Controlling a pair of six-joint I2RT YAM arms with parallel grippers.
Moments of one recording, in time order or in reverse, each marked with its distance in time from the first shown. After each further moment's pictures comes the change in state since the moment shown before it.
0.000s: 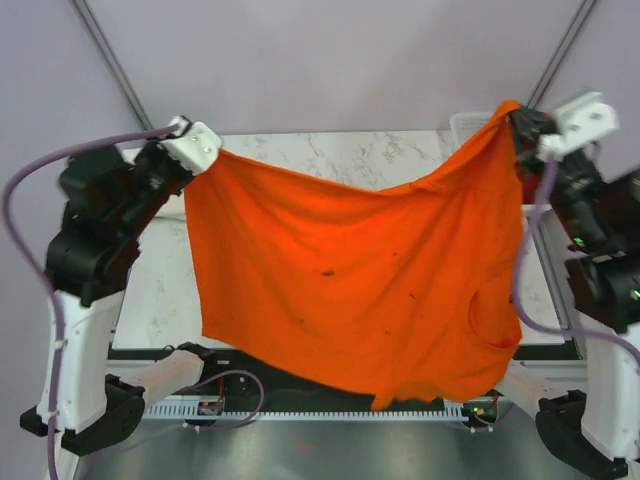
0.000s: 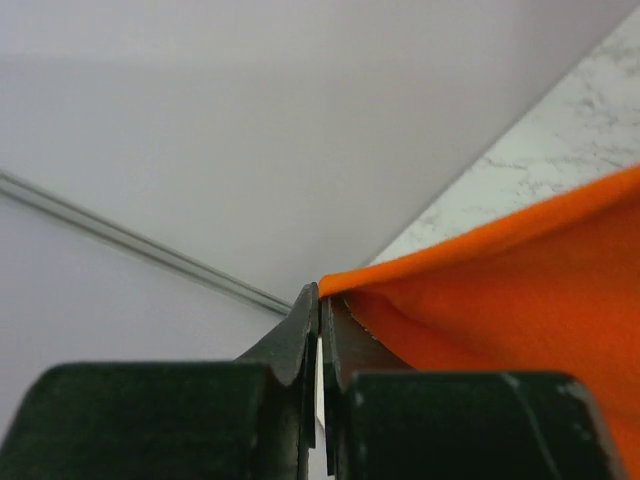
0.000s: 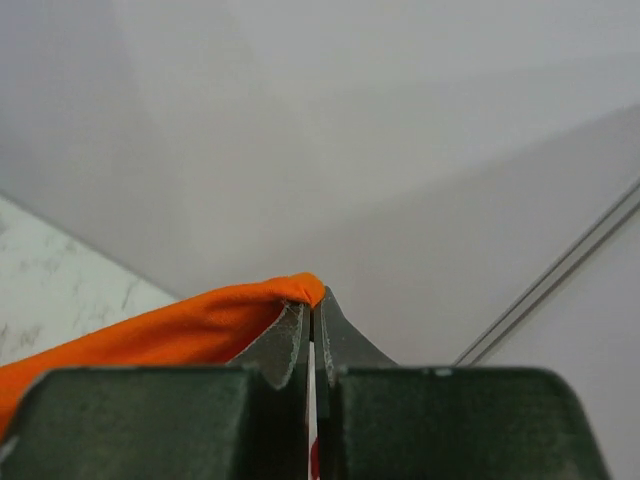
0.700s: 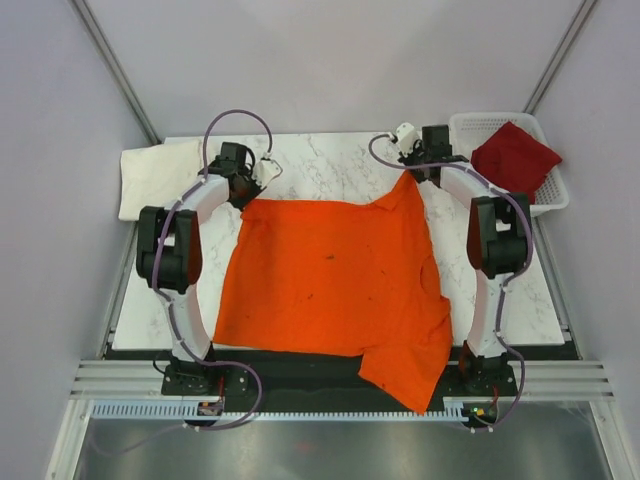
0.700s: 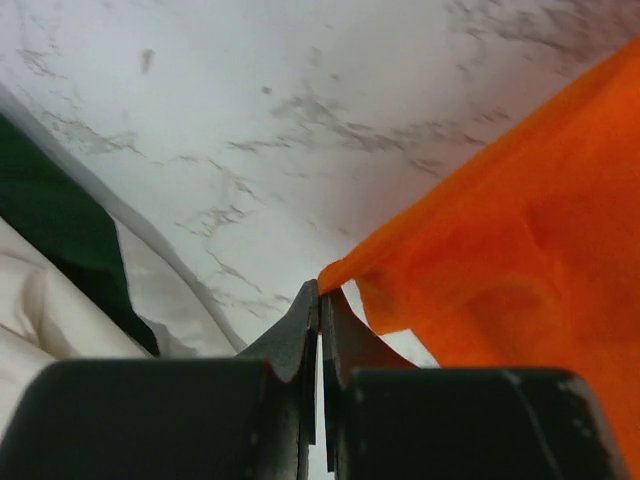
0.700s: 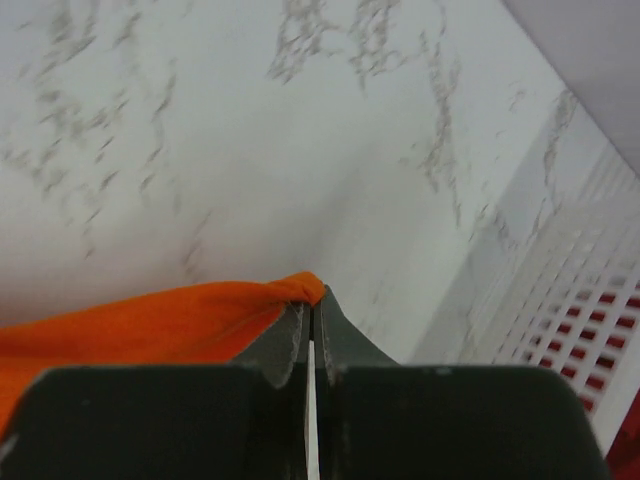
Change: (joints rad) left arm 0.186 0.874 -0.457 0.329 0.053 0.010; right arm -0.095 1.045 -0.377 0.348 0.052 -0.191
